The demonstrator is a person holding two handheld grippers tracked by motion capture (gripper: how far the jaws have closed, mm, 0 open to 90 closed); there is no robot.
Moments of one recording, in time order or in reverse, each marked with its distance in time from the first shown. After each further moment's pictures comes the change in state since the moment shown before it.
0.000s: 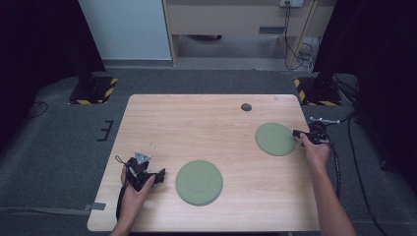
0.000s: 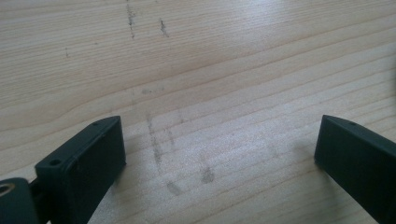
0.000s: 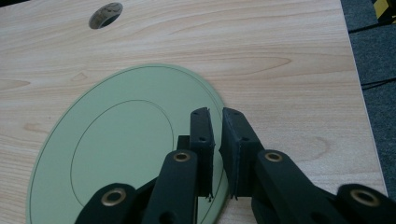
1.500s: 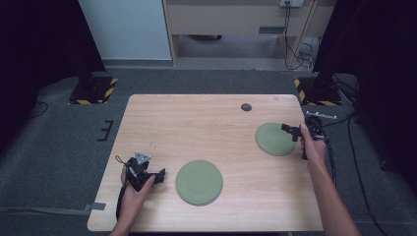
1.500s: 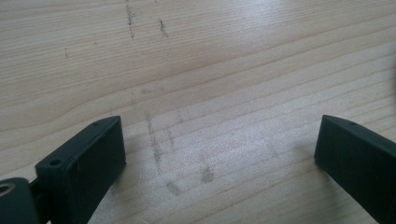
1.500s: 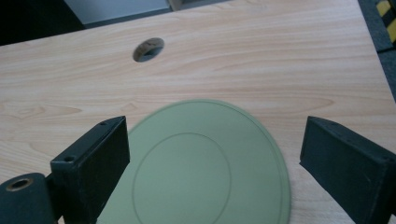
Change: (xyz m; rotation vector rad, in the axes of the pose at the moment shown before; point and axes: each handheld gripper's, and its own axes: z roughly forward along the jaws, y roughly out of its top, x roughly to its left) left arm 0.000 0.000 0.000 0.000 -0.002 0.004; right arm 0.034 0.017 -0.010 -0.078 0.044 -0.007
